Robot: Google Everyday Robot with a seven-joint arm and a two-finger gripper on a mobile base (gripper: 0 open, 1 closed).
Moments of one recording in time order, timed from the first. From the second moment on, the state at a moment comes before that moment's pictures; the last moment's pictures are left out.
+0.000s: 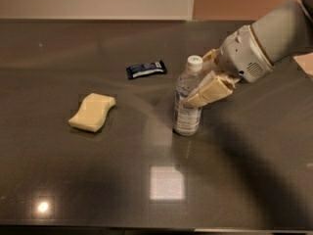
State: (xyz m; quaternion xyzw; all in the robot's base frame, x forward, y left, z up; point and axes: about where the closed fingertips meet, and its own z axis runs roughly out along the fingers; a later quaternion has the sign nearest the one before) arm 0.485 -0.083 0.937 -0.64 0.67 0.21 0.31
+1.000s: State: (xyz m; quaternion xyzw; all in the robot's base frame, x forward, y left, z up) arm 0.496 -0.116 0.956 -0.67 0.71 0.07 0.19
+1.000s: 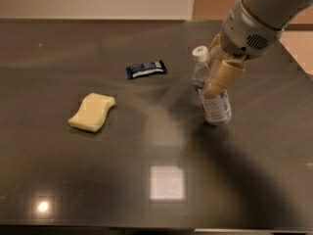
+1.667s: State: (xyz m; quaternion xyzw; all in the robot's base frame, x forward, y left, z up) arm 0.497 -0.150 0.935 -0.68 0.73 0.00 0.08
